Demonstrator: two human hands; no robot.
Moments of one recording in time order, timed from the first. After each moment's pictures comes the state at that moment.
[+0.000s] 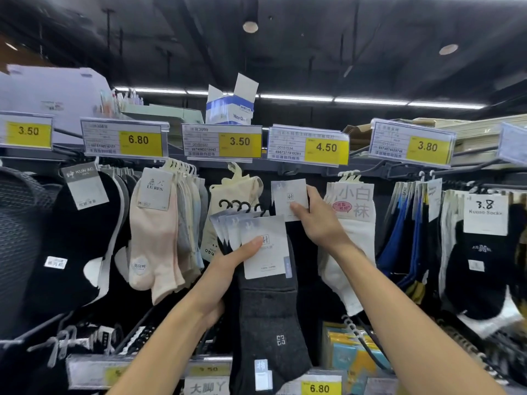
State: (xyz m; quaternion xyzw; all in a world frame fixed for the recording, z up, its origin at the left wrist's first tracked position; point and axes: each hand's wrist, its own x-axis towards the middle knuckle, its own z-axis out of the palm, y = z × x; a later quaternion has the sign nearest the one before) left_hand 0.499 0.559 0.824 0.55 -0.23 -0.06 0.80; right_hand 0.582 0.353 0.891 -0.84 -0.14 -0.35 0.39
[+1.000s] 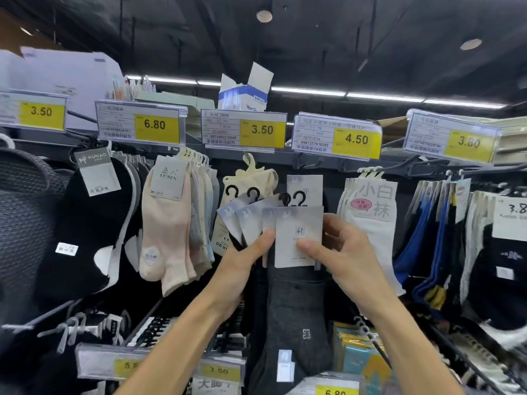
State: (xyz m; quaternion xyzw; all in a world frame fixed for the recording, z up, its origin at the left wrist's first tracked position) left_hand 0.518 0.556 0.815 0.55 -0.29 0.04 0.78; right_hand 0.491 0.371 0.844 -0.73 -0.29 -0.29 0.55
